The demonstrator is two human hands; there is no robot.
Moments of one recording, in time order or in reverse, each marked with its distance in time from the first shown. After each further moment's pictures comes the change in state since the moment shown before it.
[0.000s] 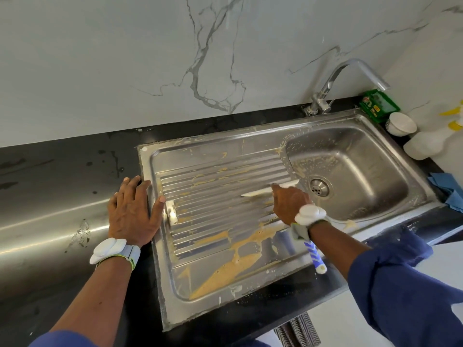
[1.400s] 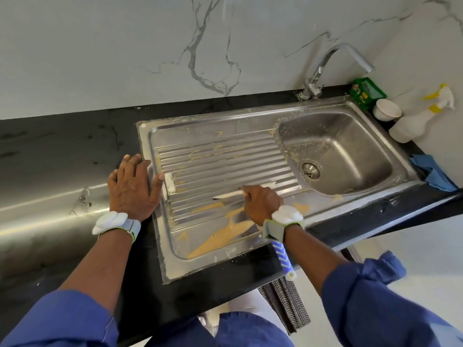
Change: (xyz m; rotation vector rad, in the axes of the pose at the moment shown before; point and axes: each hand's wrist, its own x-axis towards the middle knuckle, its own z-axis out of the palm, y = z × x) left_hand -0.026 0.000 0.002 -0.022 0.116 0.052; right_hand -0.080 -0.070 0.031 0.353 0.034 0.056
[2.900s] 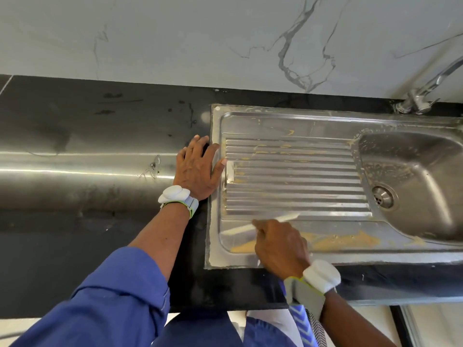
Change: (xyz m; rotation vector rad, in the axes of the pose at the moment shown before) left_hand 0.003 -0.003 0.006 0.067 -0.003 -0.041; right_hand -0.073 -0.088 0.002 -0.034 -0.221 -0.167
